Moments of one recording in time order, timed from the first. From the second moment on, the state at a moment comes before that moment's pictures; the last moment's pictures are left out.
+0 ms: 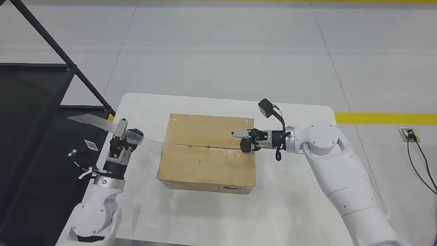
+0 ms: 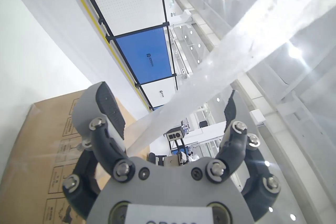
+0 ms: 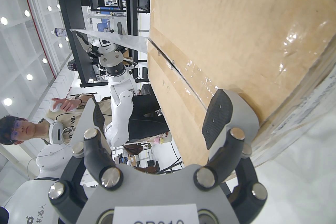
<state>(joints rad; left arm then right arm) 1.29 -1.17 -1.52 -1.63 -0.23 -0.36 -0.09 -0.53 -1.34 1.17 -0.94 0.07 -0.16 1.23</state>
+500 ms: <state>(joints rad) 1.28 -1.18 -1.47 -1.69 -0.10 -0.33 -0.12 -0.53 -1.34 1.17 -0.94 0.07 -0.16 1.23</state>
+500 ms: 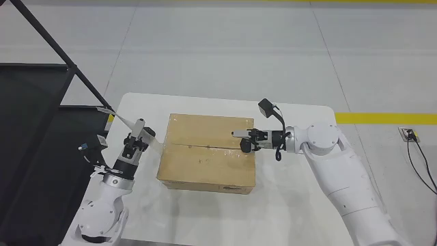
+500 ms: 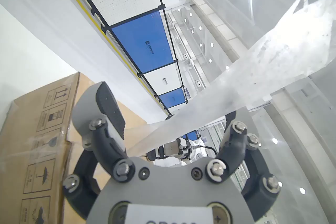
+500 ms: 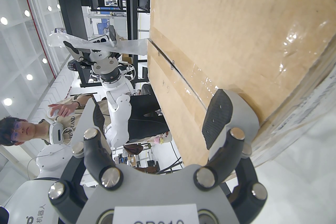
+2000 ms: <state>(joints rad) 1.18 -1.22 -1.29 -1.65 0.14 -0.27 -0.14 -0.53 -1.34 1.17 -0.94 0.07 -0.16 1.23</state>
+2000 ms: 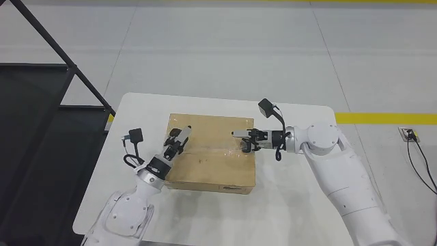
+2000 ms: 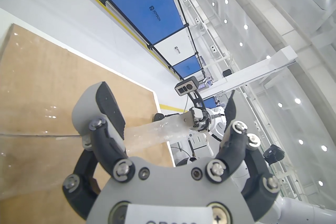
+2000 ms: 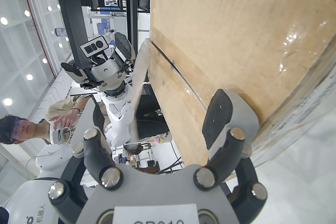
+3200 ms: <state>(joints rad) 1.28 -1.20 -1.53 -1.66 -0.15 -0.30 -0.33 -0.58 -1.33 1.18 -1.03 0.07 -0.15 1.18</state>
